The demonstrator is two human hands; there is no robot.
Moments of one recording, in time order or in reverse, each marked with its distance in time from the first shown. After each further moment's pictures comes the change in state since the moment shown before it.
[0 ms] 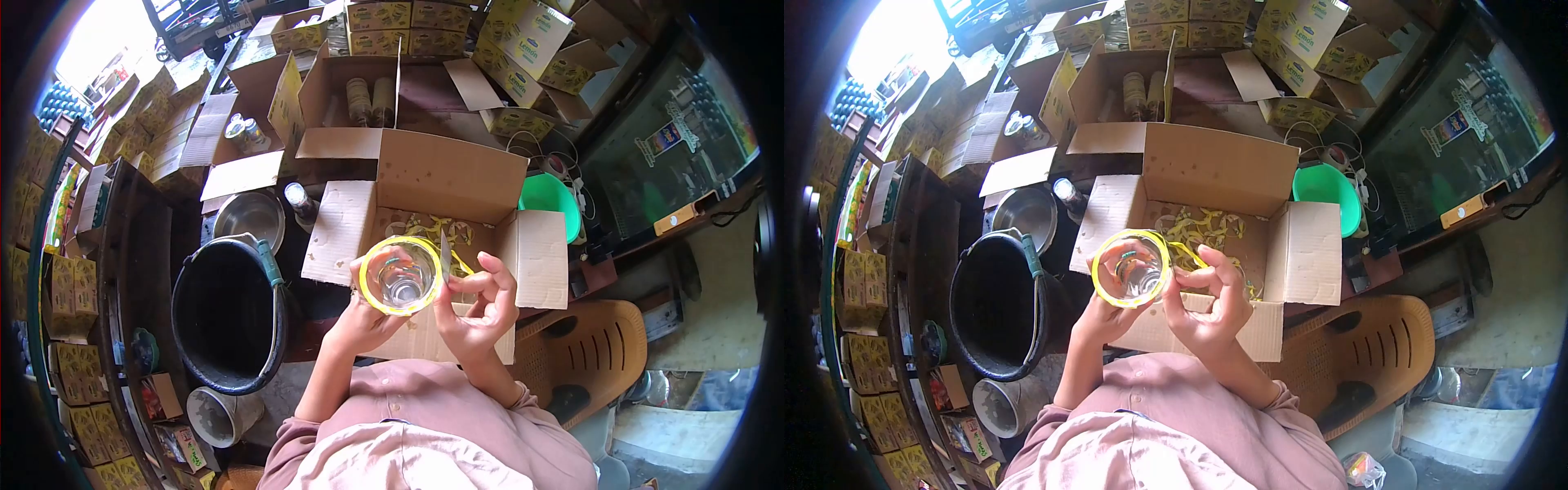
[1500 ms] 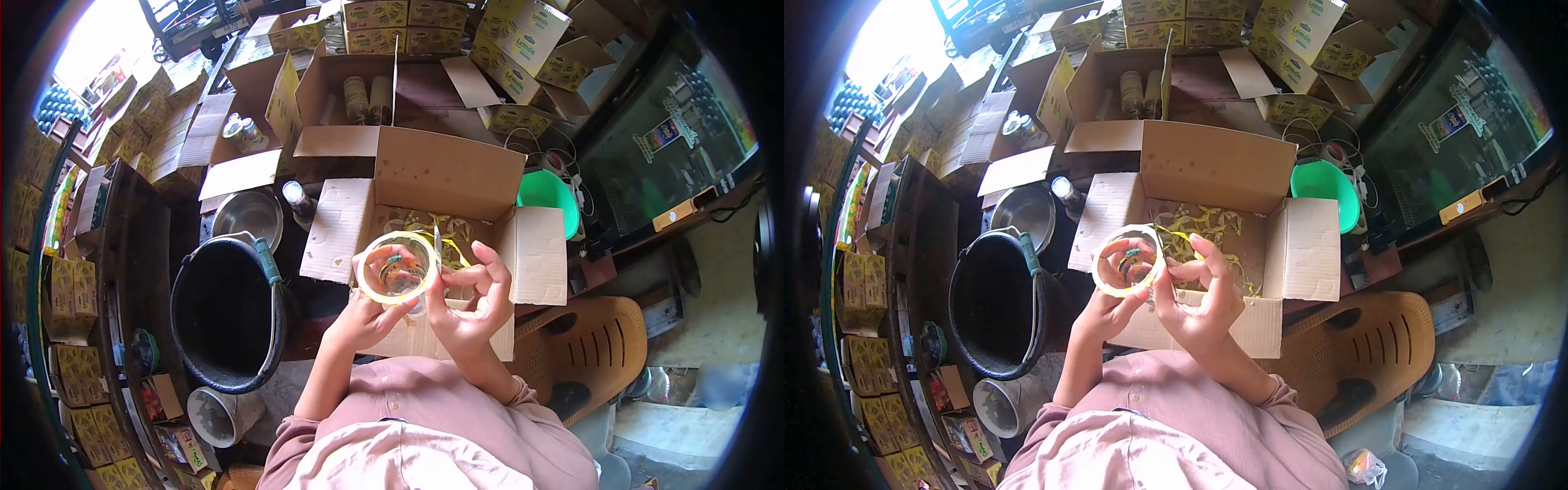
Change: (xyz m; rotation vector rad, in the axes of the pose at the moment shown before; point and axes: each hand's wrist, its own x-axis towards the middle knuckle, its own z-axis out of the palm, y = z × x) left_hand -0.003 -0.001 0.000 -0.123 -0.079 -0.139; right_hand 0.003 -0.008 0.007 -0.045 0.023 0.003
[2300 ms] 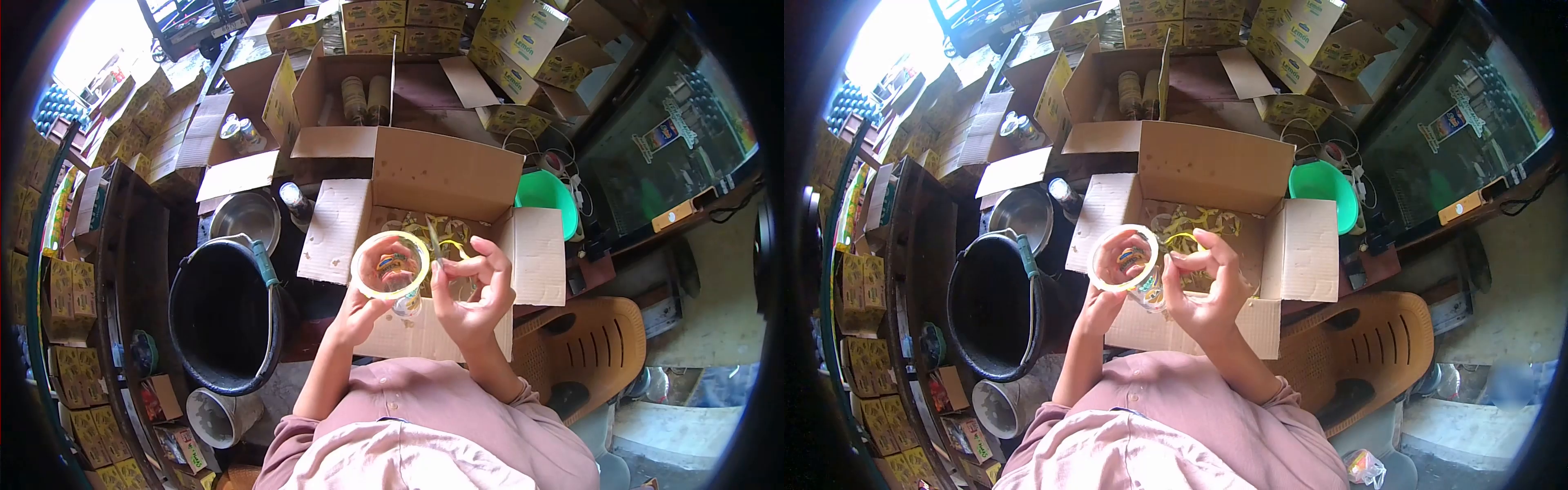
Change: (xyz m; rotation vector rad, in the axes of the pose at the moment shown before) left_hand 0.012 -0.004 0.002 -0.613 0.080 0.034; right_hand 0.005 0.018 -0.005 0.036 -0.052 0.043
